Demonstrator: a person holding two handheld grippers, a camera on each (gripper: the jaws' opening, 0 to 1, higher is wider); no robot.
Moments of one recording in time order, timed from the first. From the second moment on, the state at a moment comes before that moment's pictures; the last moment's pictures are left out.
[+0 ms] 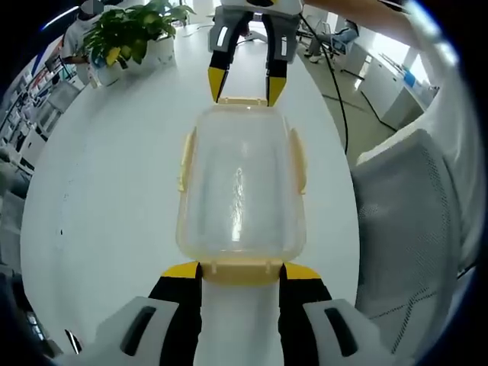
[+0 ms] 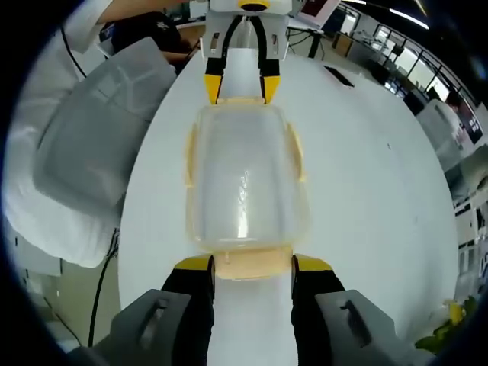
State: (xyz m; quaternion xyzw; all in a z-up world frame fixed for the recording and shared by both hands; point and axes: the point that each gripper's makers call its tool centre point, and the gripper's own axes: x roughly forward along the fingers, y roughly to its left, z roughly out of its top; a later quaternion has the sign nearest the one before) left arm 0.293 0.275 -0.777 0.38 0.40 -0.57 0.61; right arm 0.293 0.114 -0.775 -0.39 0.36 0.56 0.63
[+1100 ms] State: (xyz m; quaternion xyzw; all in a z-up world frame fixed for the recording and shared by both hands) left arm 0.293 0.278 -0.788 0.43 0.42 -0.56 0.57; right arm 0.270 0.105 -0.799 -0.36 0.40 0.58 0.61
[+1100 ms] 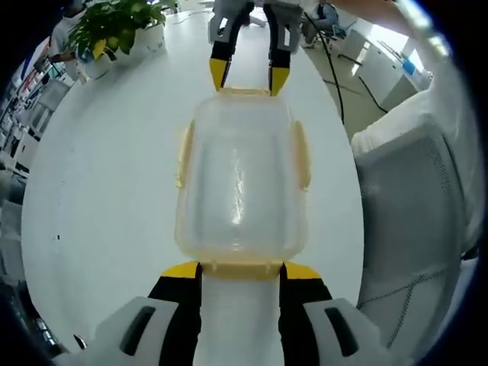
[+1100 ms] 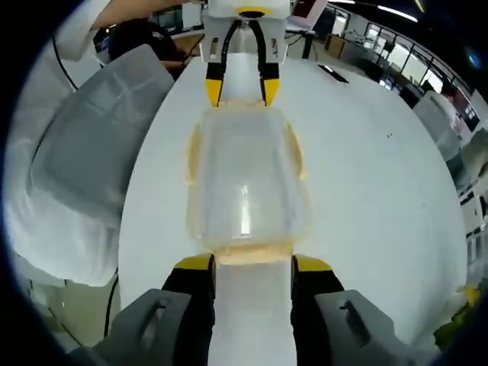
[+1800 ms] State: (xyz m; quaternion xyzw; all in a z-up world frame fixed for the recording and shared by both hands) left arm 0.294 0.322 -0.787 0.35 0.49 -0.50 0.62; right arm 0.279 0.058 -0.810 -0.30 0.47 0.50 0.66
